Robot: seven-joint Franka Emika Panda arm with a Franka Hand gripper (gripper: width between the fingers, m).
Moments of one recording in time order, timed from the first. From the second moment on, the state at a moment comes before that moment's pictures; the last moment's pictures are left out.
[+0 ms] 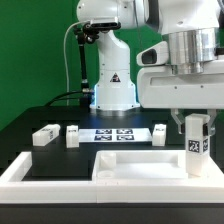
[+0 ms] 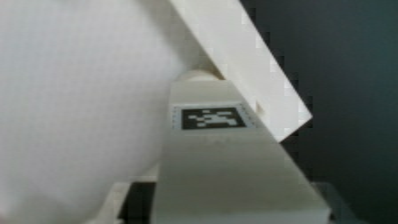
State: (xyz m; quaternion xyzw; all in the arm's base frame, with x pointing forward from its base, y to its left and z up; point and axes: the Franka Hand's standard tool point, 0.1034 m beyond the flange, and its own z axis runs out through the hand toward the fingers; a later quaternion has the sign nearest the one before) arm 0.664 0.093 0.103 -0.88 0.48 -0.01 0.06
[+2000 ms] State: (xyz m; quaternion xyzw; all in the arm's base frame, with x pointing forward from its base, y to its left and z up) arm 0.663 0.096 0.105 -0.97 0.25 -0.02 0.08
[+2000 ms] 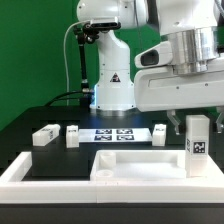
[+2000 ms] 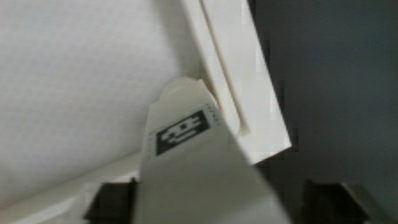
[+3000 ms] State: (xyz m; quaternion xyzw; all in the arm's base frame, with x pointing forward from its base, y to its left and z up) arm 0.668 0.096 0.104 -0.63 0.77 0.06 0.09
